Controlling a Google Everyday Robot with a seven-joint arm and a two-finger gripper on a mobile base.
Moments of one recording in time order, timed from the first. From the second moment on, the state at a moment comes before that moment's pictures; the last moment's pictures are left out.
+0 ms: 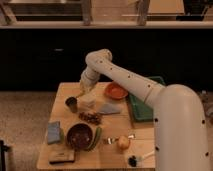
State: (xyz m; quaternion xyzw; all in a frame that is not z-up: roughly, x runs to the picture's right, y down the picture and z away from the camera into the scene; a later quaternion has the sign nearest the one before) arm -0.119 -0.009 0.834 -0.18 -0.30 -0.33 0.87
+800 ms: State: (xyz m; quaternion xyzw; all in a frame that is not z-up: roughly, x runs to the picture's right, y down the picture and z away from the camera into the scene) arm -0.099 -0.003 0.844 -0.24 -0.31 -0.39 0.83
